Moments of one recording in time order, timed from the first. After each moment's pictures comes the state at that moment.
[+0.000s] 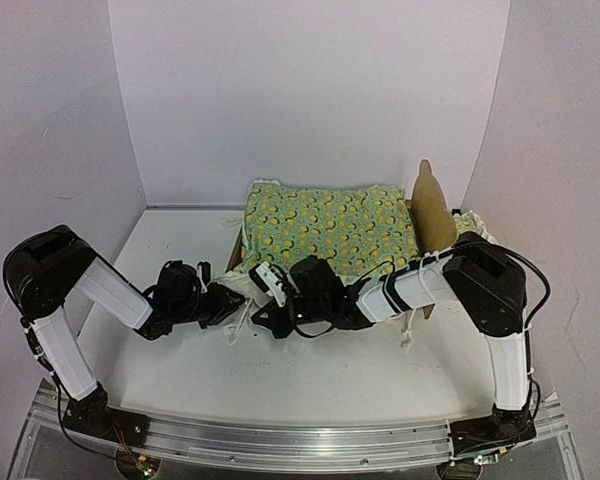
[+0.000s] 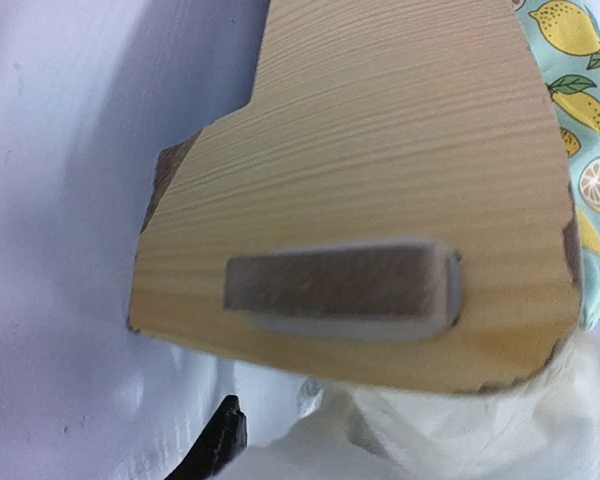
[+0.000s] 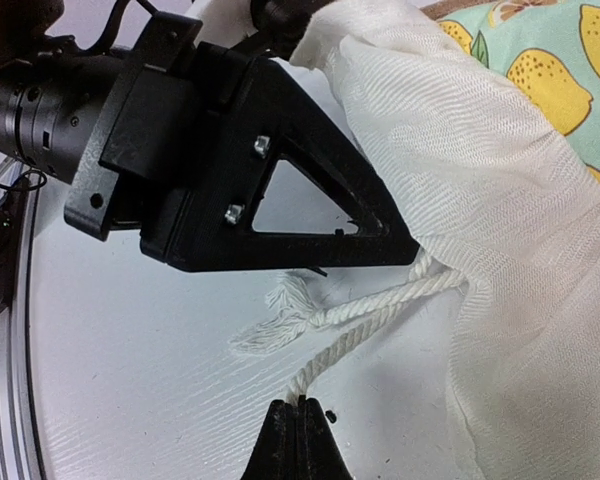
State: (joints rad) left arm -0.62 1.73 0.51 0.72 0.22 -1.04; right arm 0.99 2.11 1.22 0.32 -0.30 0.18
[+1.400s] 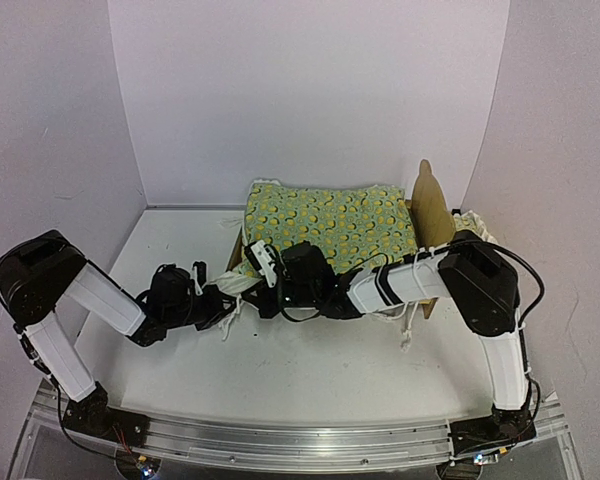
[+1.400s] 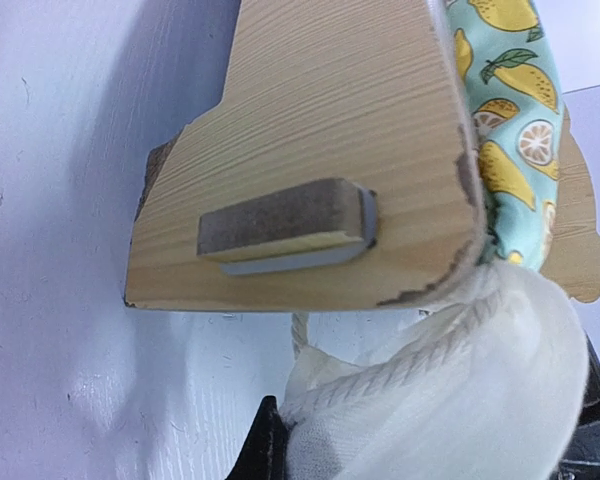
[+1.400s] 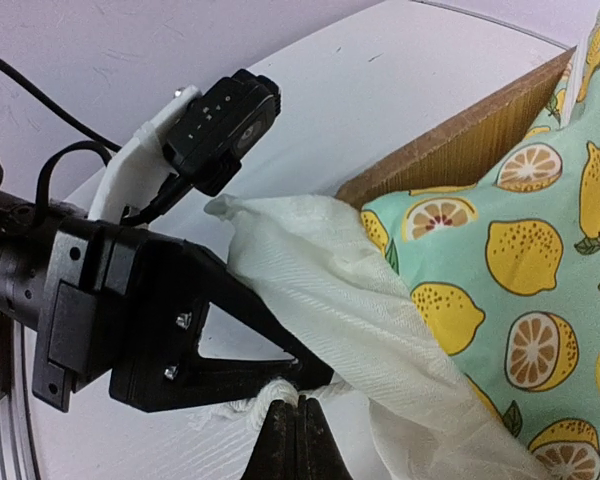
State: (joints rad) left arm -0.63 1.68 0.46 0.77 0.20 -1.01; right arm 0.99 2.15 1.35 0.34 -0.20 0.24
